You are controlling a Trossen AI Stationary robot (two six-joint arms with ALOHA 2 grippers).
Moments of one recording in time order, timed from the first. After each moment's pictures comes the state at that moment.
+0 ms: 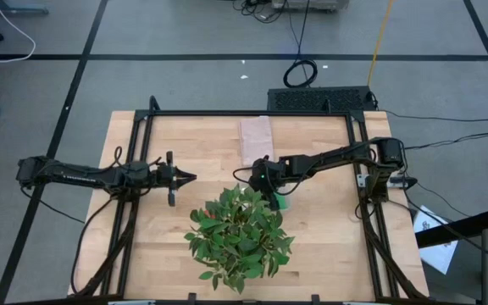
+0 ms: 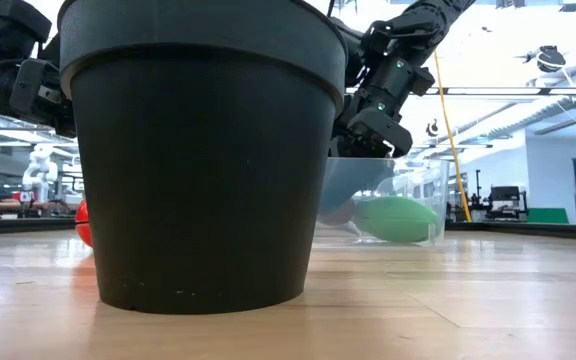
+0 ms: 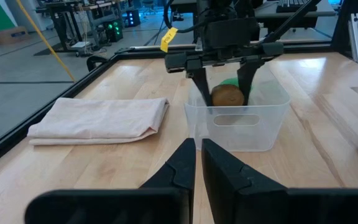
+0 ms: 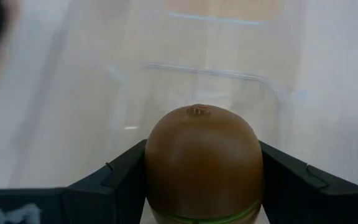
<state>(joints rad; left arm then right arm) 0.00 0.51 0.03 0.31 -0.11 0.05 -0.06 1.83 1.08 -0.25 -0.18 -0.19</state>
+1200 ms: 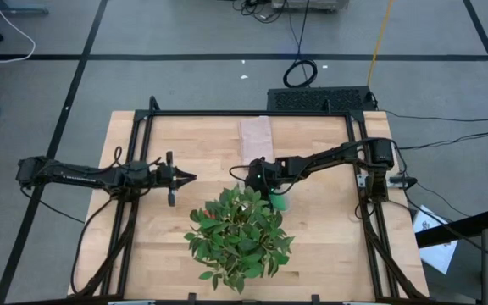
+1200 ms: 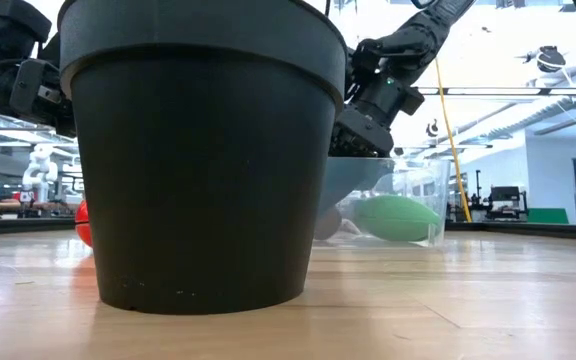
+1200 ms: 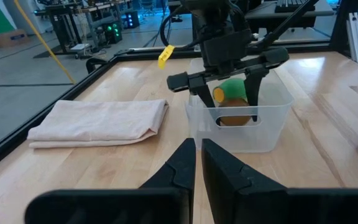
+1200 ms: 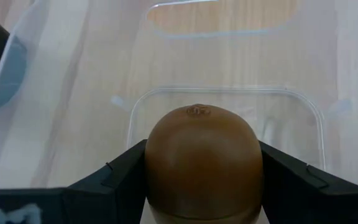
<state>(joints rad) 0.00 0.51 0.03 0.31 -0.11 0.07 -0.07 1.92 1.08 -0.16 -0.25 -0.08</state>
